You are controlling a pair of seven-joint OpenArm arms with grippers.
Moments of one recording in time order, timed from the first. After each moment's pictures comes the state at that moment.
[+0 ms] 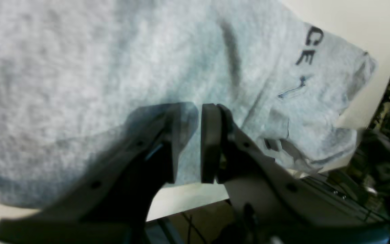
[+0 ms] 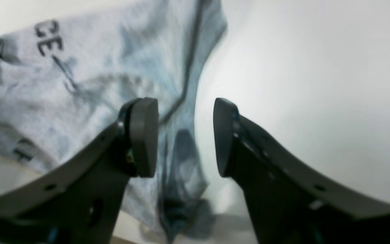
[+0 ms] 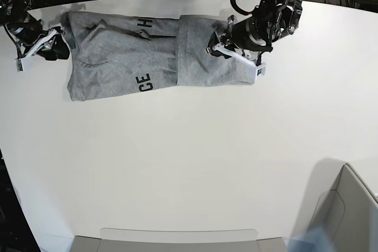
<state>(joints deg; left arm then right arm) 15.2 -13.3 13.8 111.0 -48.3 31.7 58.1 -16.0 15.8 45.5 92.2 49.9 44.5 -68.3</state>
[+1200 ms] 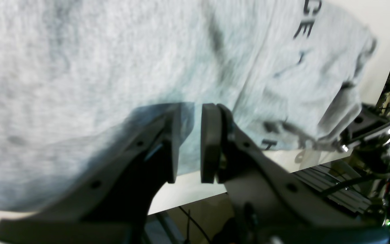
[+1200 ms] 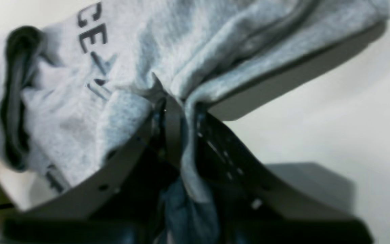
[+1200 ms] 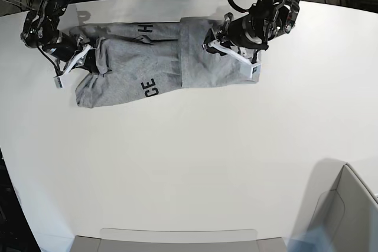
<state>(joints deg) 15.2 -13.6 16.0 111.0 -48.4 31.7 57.9 -5.9 12.7 30.5 78.6 40.6 44.4 -60.5</state>
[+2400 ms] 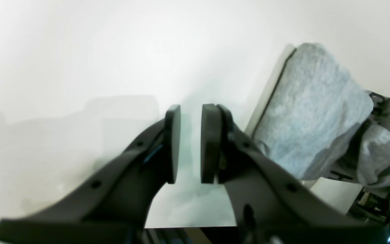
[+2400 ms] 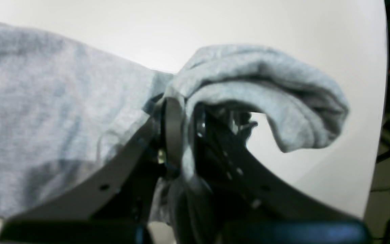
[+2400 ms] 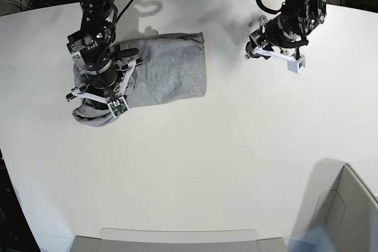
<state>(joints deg) 21.9 -13.3 -3.3 114.4 -48.6 31.7 58.6 -7.4 -3.2 2.7 117.8 -19.4 32.9 -56.9</state>
